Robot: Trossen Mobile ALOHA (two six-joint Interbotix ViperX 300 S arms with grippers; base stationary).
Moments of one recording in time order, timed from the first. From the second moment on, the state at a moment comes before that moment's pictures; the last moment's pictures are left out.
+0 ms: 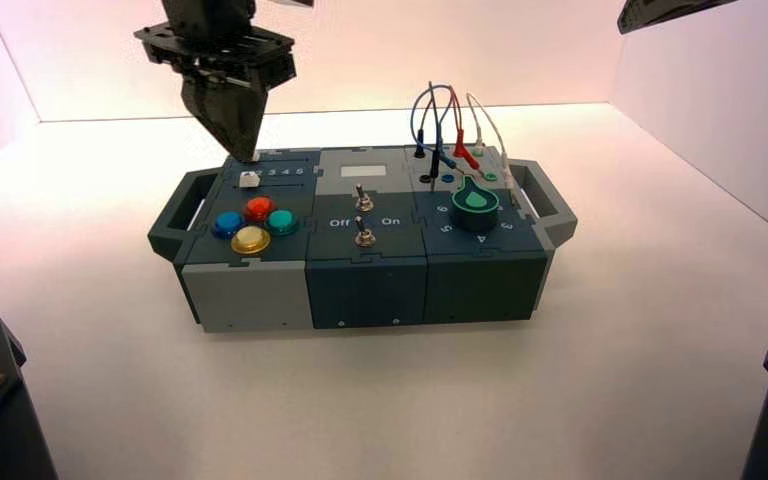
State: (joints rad) left arm -0.54 -0.06 0.71 -0.01 0.84 0.09; right arm 0.39 -0.79 1.03 0.01 0.57 0.02
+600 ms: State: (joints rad) left arm -0.50 -0.05 0.73 0.06 0.83 0.09; right arm 0.39 -0.79 1.03 0.01 0.57 0.03
